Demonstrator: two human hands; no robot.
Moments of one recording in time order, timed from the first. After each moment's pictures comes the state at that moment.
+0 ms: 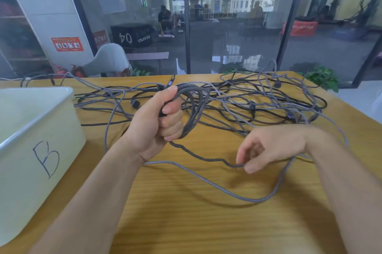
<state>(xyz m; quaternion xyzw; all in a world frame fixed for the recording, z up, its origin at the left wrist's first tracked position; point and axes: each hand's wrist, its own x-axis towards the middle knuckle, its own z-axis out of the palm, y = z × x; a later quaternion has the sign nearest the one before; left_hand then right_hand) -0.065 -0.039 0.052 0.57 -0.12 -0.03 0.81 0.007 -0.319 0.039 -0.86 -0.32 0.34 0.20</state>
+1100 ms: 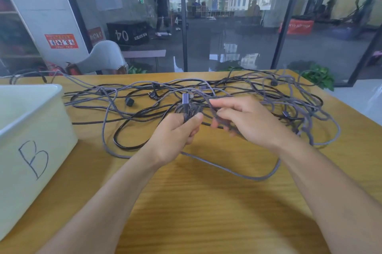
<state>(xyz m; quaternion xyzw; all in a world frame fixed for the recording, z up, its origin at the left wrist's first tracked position) -0.055 -0.065 0.017 0.82 -0.11 0.03 0.57 -0.015 -0.263 0.048 -0.84 -0.21 0.04 0.50</state>
